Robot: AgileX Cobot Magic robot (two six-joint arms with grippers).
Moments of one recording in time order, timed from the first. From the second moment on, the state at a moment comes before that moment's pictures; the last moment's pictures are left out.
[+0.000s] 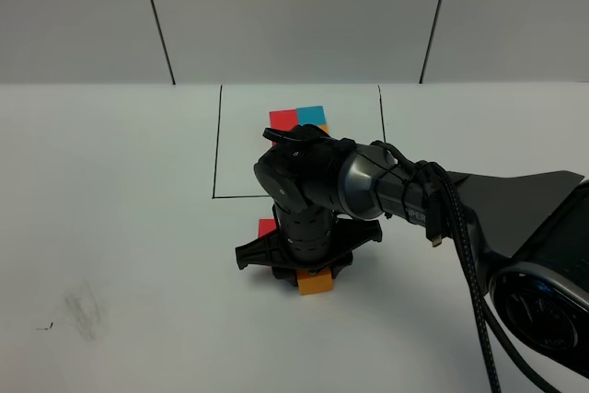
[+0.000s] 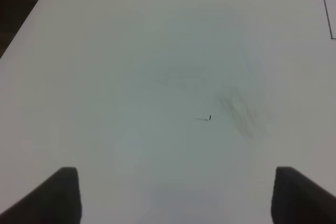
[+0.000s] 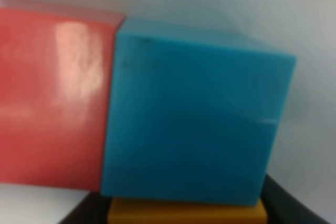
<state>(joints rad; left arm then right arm) 0.16 -0.01 -0.51 0.03 1.07 -0.06 0.77 2.31 -1.73 -0.14 1.02 0.71</state>
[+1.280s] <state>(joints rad) 0.16 -0.01 -0.51 0.03 1.07 -0.06 0.77 2.31 -1.73 -0.08 1.01 0.67</state>
